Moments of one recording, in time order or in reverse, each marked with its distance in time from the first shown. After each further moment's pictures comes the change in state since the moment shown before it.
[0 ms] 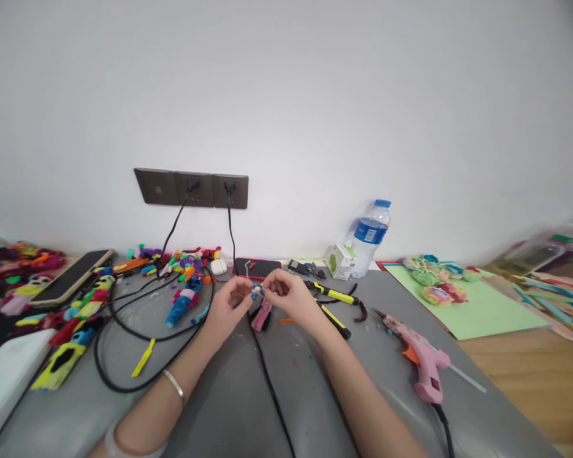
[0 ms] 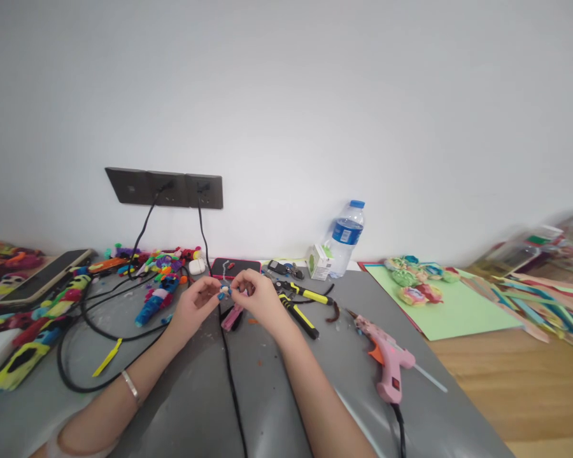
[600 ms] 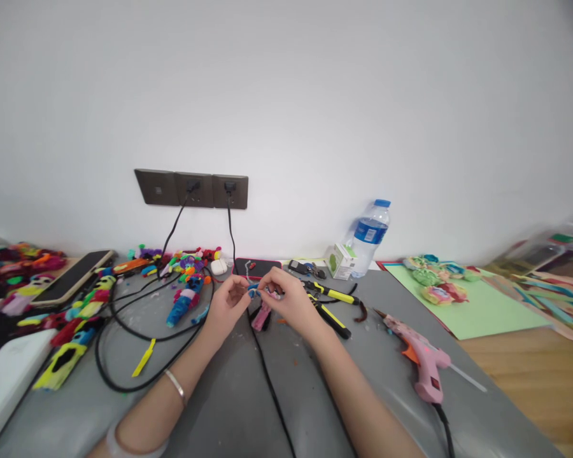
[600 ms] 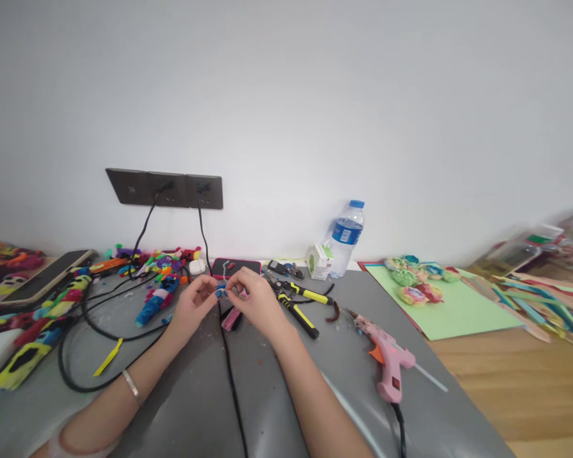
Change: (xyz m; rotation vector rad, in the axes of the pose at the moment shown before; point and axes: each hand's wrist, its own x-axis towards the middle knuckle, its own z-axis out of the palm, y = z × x) left_hand 0.002 0.001 0.000 -0.027 0.045 0.016; right_hand -0.002 -0.004 0.003 -0.138 0.011 -0.227
